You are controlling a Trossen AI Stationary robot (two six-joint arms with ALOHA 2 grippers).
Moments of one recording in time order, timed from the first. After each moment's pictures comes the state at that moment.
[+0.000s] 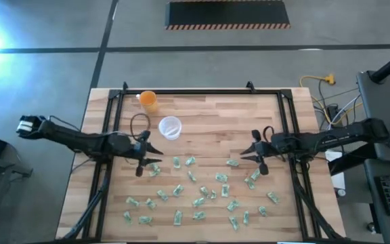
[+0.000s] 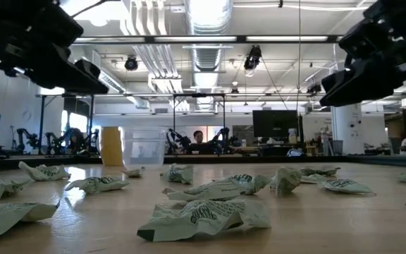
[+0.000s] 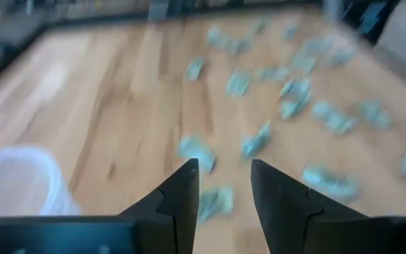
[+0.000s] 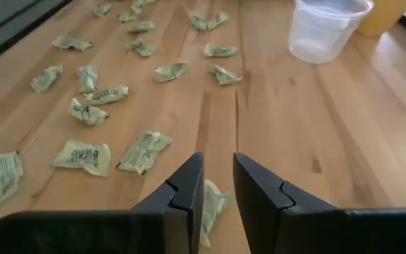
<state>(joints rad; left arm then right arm) -0.18 0.77 0.28 0.08 -0.13 0.00 0.09 0.79 0.19 0.13 -0.02 0.00</state>
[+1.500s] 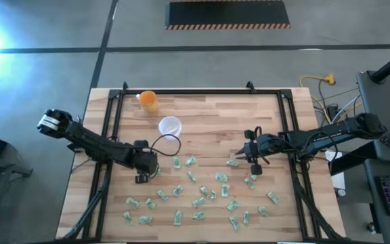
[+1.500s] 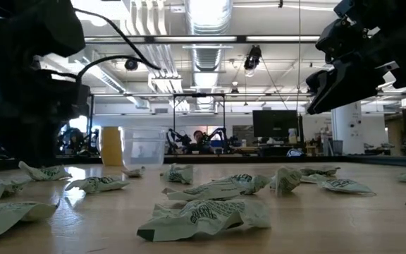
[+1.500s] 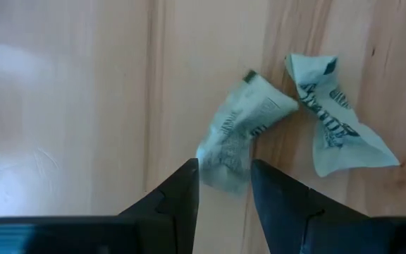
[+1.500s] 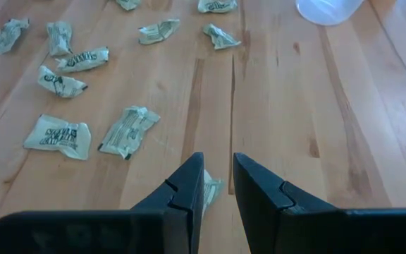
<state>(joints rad) -0.31 1.31 0.57 -0.61 -0.21 -0.37 0.09 1.01 0.39 -0.05 0.03 -0.03</state>
